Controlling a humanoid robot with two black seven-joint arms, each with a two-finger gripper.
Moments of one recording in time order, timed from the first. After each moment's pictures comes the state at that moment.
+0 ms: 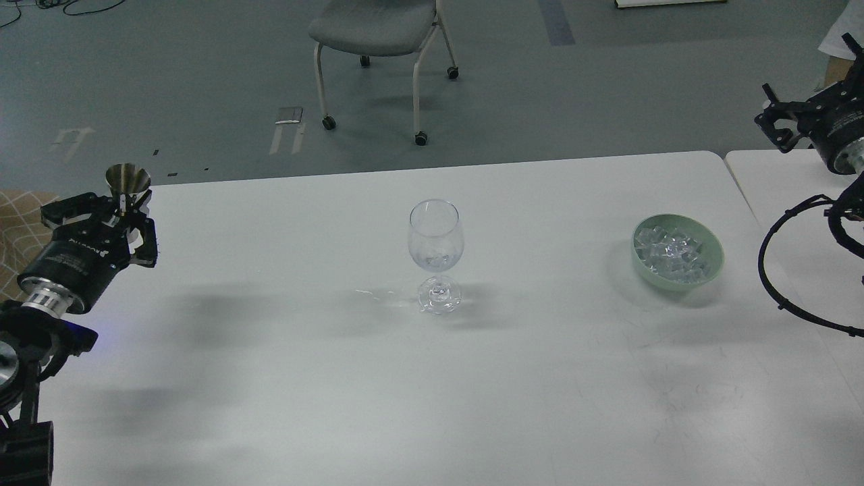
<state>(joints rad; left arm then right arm) -0.11 0.28 -1.88 -1.11 0.04 -0.29 0.46 0.70 -0.39 1.43 0.55 -0.21 0.36 -0.05</state>
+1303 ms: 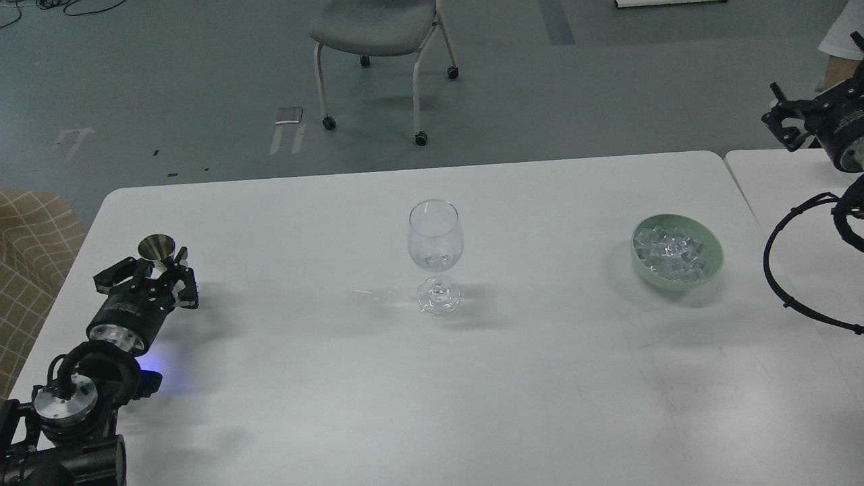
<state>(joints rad) -0.19 0.15 -1.86 -0.85 0.03 -0.32 0.36 0.70 -0.41 1.43 0.56 -0.22 0.33 -0.05</state>
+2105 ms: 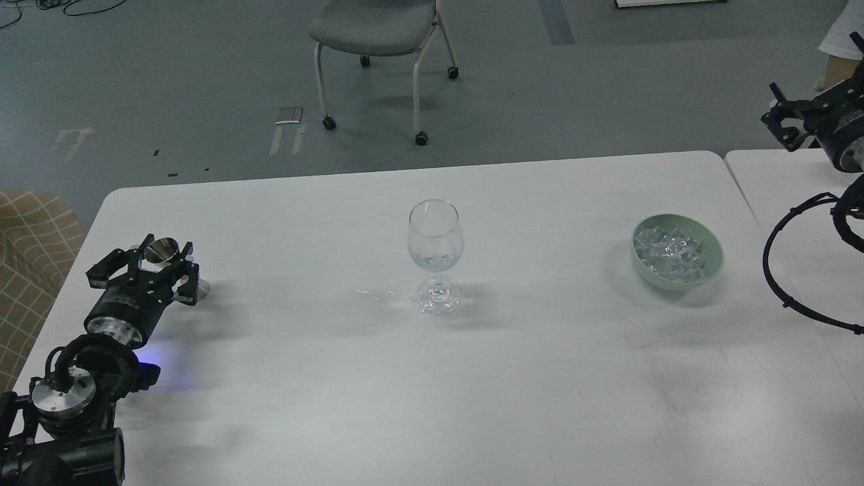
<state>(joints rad) -0.21 0.16 -1.86 -0.85 0.03 -0.32 0.36 0.70 -0.41 1.43 0.56 -0.22 0.33 -0.05</state>
